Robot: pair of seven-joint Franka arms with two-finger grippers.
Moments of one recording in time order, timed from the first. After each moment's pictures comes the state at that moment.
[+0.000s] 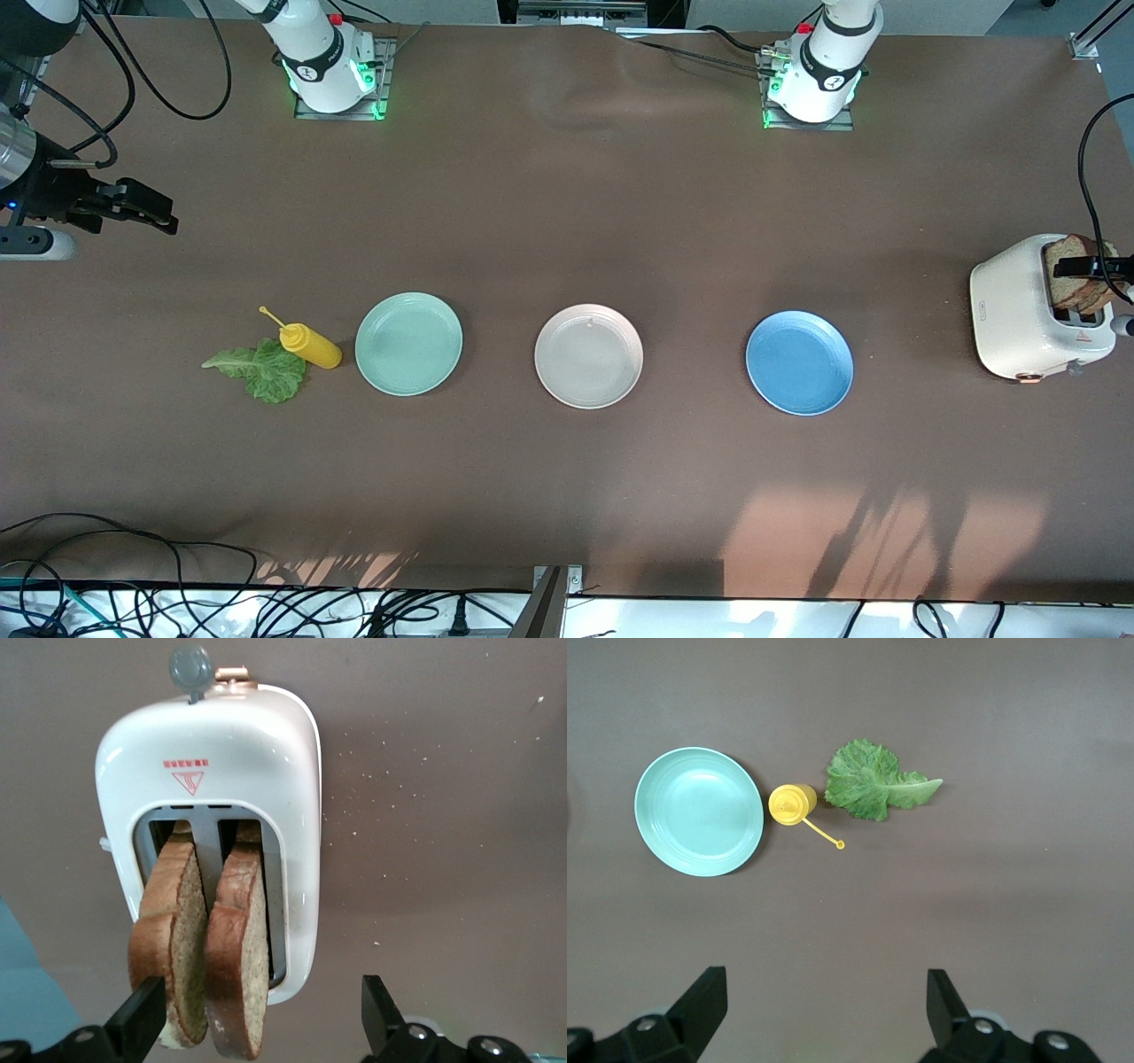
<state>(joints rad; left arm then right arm) 0.38 0.39 0.01 -1.59 0.24 1.66 0.43 0.09 0.06 -0.08 -1.58 0.00 1.57 0.02</state>
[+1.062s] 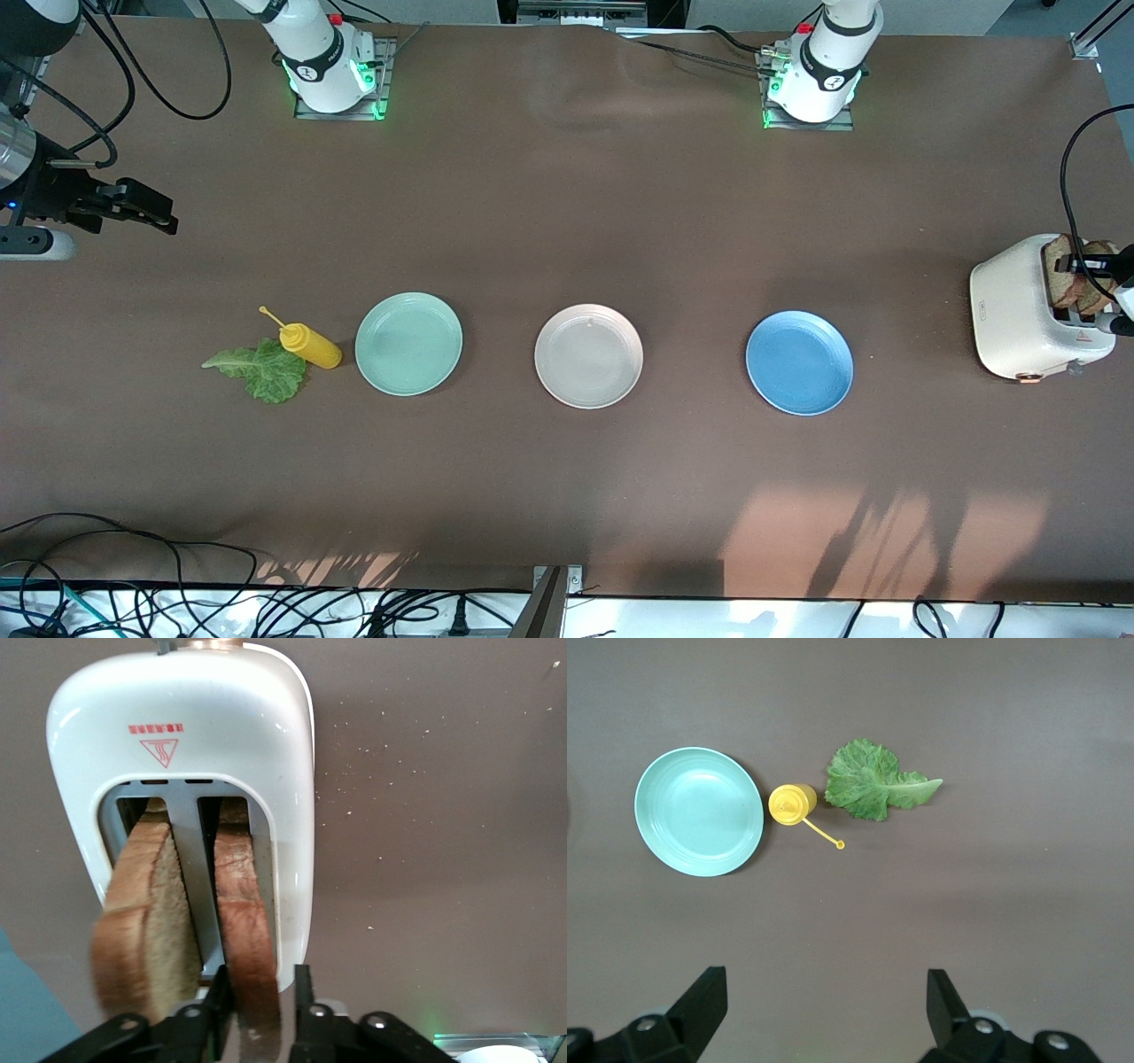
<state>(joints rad) 0.39 0.42 0.01 -1.60 0.24 1.63 0.44 0.09 0.06 -0.08 -1.58 0.00 1.57 0.02</state>
